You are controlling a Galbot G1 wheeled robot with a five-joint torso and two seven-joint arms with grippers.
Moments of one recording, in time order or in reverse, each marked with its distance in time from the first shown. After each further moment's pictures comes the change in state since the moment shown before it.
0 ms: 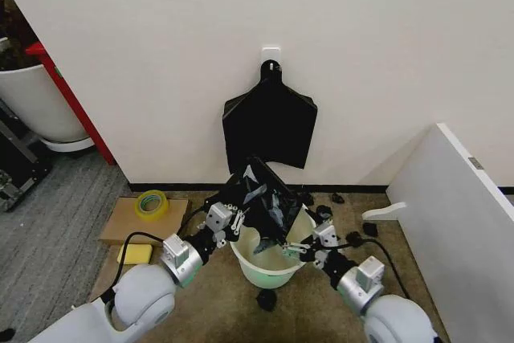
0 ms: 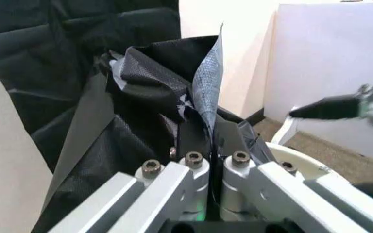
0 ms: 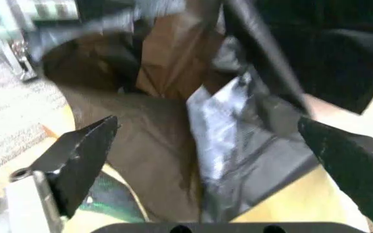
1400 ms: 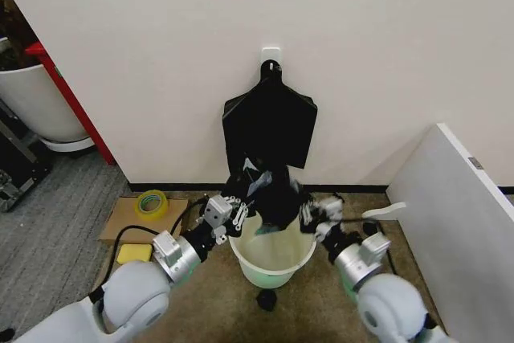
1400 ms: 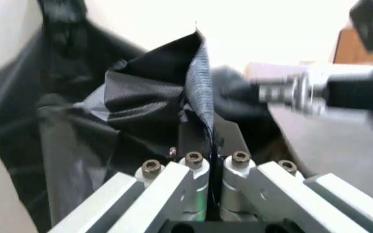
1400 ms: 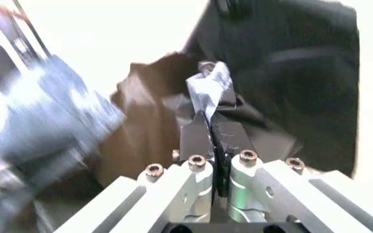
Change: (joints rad) left arm 0.013 0.063 -0.079 -0.165 -0.080 -0.013 0.023; right arm 0.085 -0.026 0.057 0.200 0.396 -0.056 0.204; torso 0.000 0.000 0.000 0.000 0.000
